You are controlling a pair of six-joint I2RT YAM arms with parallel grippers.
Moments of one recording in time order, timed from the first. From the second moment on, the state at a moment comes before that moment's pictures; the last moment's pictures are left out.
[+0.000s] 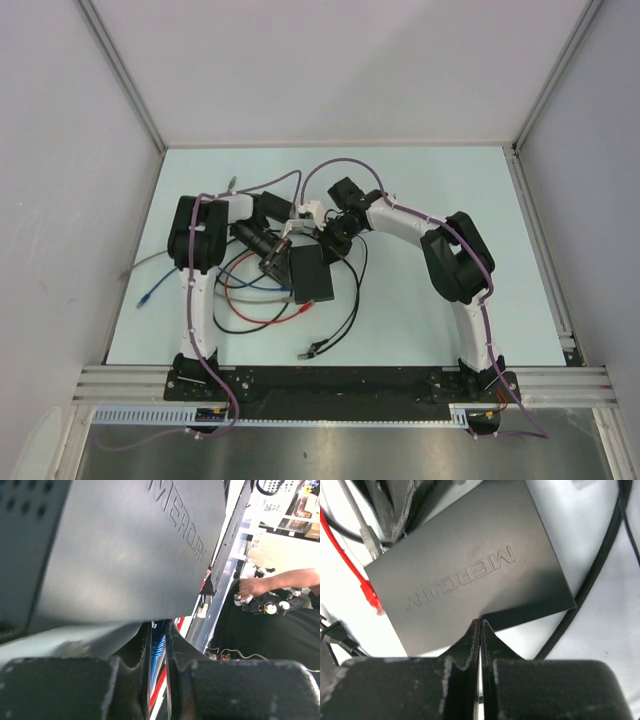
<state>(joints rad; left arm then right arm) -0.19 2.31 1.49 -1.31 0.97 0.72 0.65 2.12 1.60 -0.63 -0.58 -0.39</state>
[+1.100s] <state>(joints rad) -0.23 2.35 1.65 -1.35 0.82 0.55 0.65 2.15 1.76 -0.73 -0.53 -0.46</state>
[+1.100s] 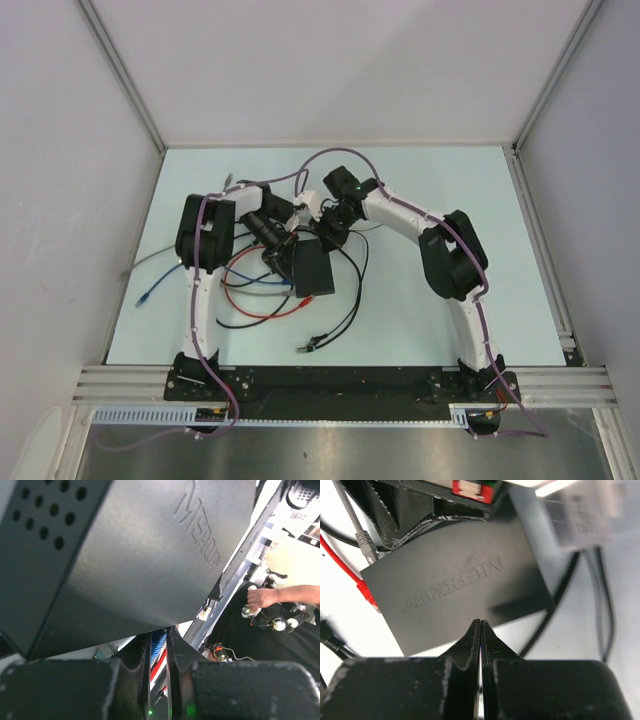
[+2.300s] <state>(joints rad) -0.19 2.32 1.66 -1.34 0.75 0.50 0.67 2.20 1.71 -0.62 -0.62 -0.39</state>
